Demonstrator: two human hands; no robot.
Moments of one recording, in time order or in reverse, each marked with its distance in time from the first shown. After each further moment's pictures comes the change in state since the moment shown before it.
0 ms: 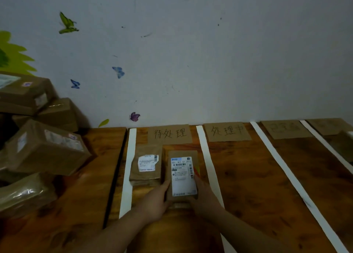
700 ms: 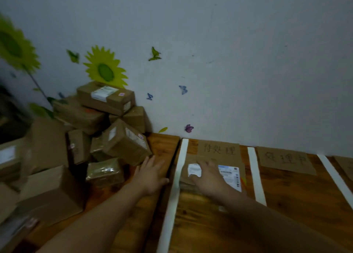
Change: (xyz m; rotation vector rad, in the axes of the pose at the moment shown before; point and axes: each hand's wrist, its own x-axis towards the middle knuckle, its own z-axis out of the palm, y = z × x) left_hand -0.078 -0.022 -0.132 0.468 0.313 -0.427; right_hand 0.026 -0.126 0.014 -0.255 -0.073 -0.333
